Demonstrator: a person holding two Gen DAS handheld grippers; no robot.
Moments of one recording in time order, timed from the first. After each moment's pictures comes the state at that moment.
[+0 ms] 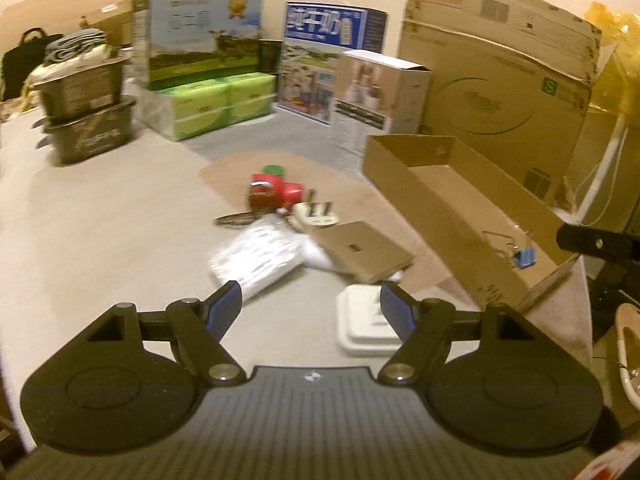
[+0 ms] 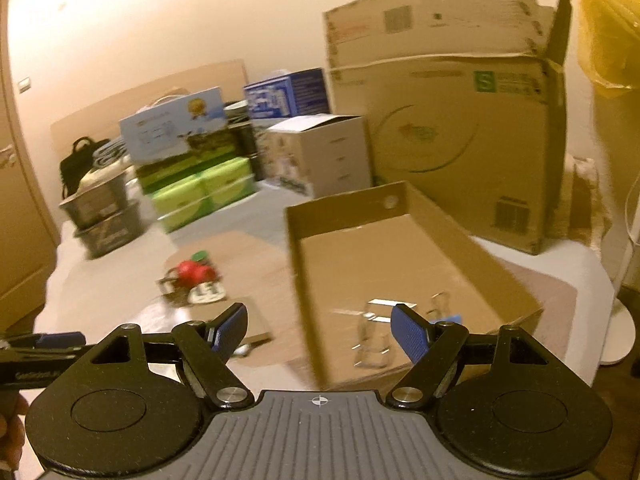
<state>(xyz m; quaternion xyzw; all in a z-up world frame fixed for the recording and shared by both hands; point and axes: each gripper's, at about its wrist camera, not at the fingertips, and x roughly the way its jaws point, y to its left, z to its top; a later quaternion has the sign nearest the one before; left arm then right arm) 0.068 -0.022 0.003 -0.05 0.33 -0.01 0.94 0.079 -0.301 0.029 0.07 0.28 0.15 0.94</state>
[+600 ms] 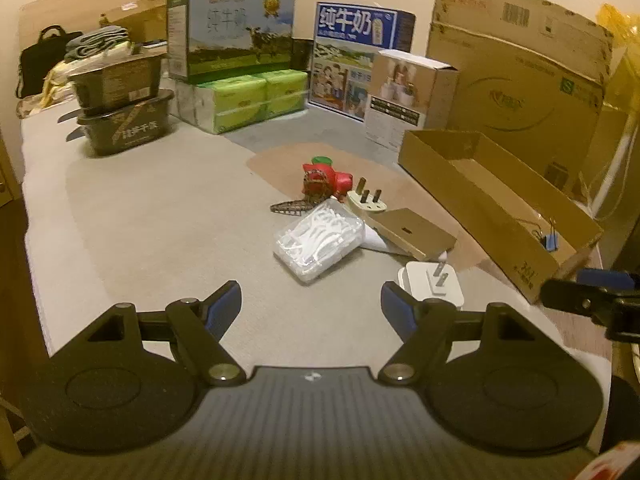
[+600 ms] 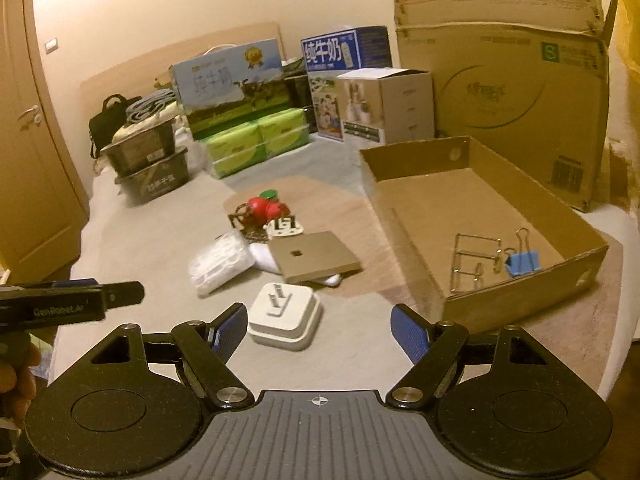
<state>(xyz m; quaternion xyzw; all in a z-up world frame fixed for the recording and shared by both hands) 0.044 0.025 0.001 -0.04 0.34 0.00 0.94 0.041 -0.226 0.007 0.05 0.33 0.19 0.92</state>
